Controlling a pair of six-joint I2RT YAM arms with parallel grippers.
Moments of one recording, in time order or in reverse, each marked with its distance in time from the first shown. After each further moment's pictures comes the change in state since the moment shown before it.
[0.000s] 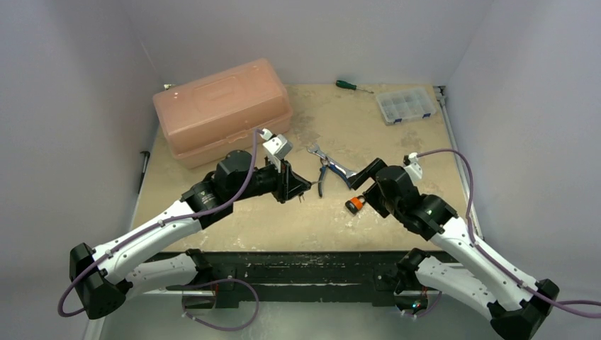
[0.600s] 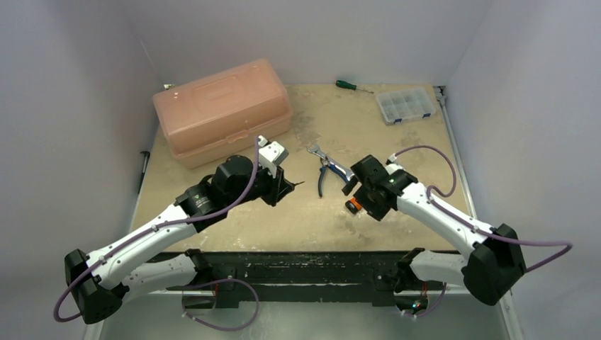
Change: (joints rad) left arm 0.000 -0.035 -0.005 -0.203 -0.187 0.131; right arm -0.062 0.372 0.052 -0.122 -0.040 0.053
